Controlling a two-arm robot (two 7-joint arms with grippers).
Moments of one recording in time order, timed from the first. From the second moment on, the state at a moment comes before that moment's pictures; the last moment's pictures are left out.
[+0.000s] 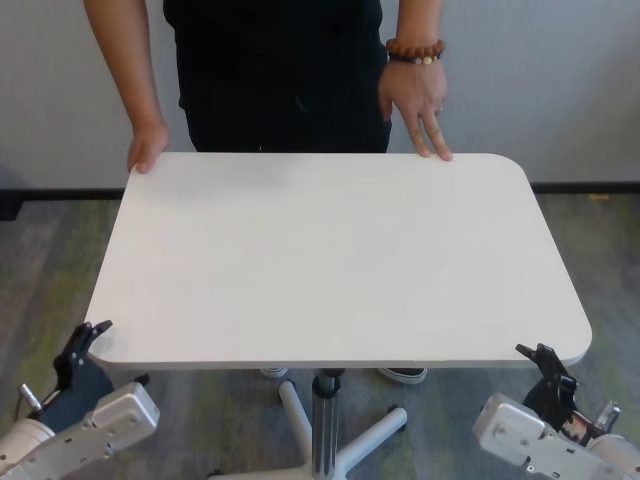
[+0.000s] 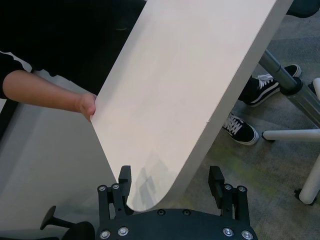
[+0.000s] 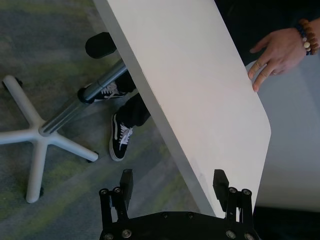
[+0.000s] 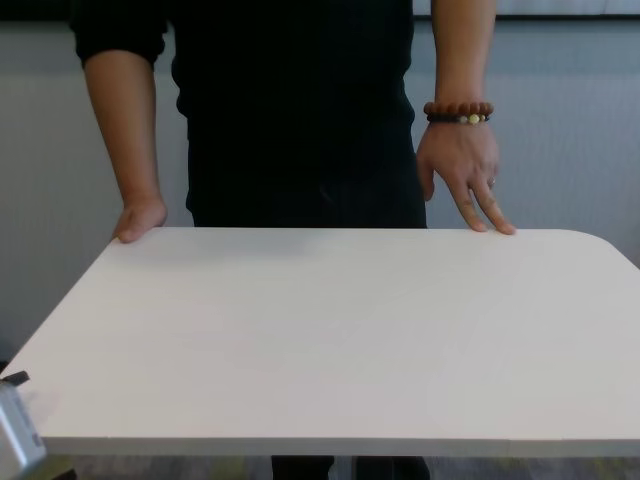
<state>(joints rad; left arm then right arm) 0.06 0.70 0.47 -1.55 0.33 -0.03 0.09 -0.12 0.76 -0.51 -1.80 -0.27 0.29 0.00</state>
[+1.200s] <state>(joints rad) 0.02 0.60 0.47 -1.50 0.46 -0.01 0.13 -0.05 0.70 -0.55 -1.72 -0.48 0.33 0.00</state>
